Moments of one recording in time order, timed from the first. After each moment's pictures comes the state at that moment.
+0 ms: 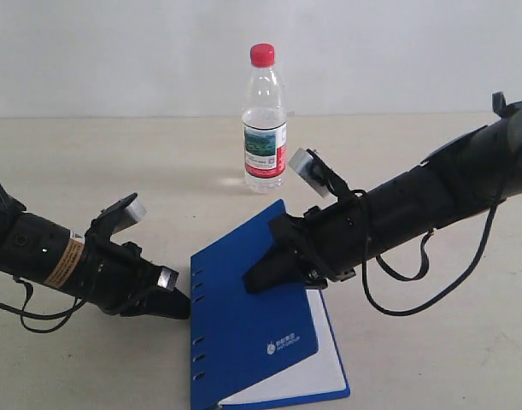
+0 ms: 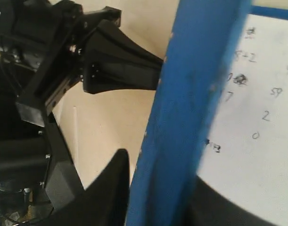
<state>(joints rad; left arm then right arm) -0.22 2.00 -0.78 1.70 -0.72 -1.74 0.35 1.98 -0.98 1.38 1.01 -1.13</state>
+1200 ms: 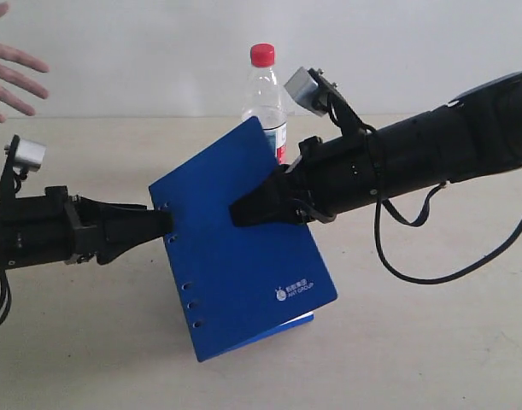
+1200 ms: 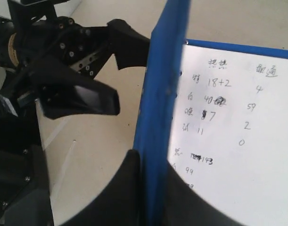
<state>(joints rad) -0.01 1.82 -0.56 1.20 -1.13 -0.96 0.38 1.76 -0.98 1.47 0.91 -1.40</state>
